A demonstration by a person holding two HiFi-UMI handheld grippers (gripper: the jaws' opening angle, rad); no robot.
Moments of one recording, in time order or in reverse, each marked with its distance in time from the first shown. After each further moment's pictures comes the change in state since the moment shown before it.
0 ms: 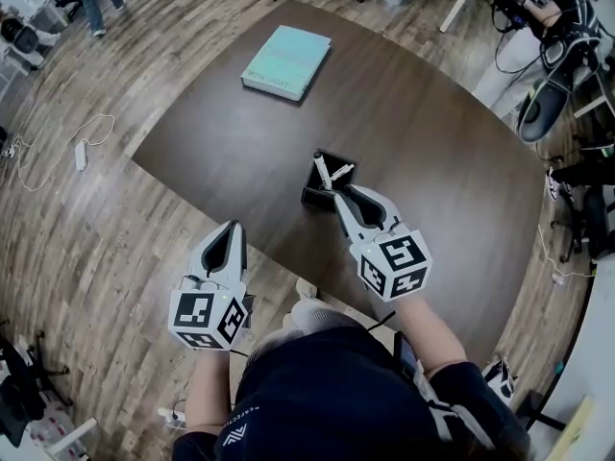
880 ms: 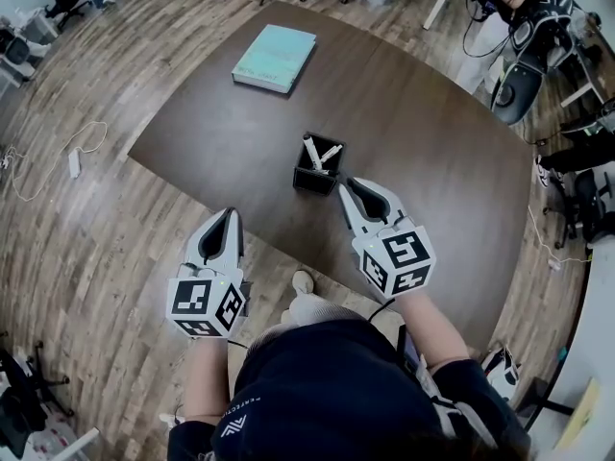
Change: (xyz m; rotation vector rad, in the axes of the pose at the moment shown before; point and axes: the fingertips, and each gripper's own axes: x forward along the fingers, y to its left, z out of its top) left arm -0.029 -0.020 0.001 0.025 -0.045 -0.032; right arm -0.060 0.016 0.009 -0.058 -0.050 -0.090
